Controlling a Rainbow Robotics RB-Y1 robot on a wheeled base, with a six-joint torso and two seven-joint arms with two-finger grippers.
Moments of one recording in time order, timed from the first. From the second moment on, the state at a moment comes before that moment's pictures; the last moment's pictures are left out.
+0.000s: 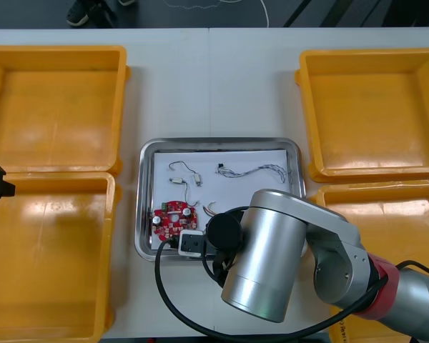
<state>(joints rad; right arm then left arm) -0.55 -0.39 0.97 -2.09 -0.28 1.75 1.83 -0.16 0.65 0.39 -2.16 0.75 1.91 -1.39</state>
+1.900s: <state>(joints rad) -0.59 -0.35 1.02 -1.93 -0.26 1.66 1.86 -0.16 0.65 0.39 -2.16 0.75 1.91 -1.39</state>
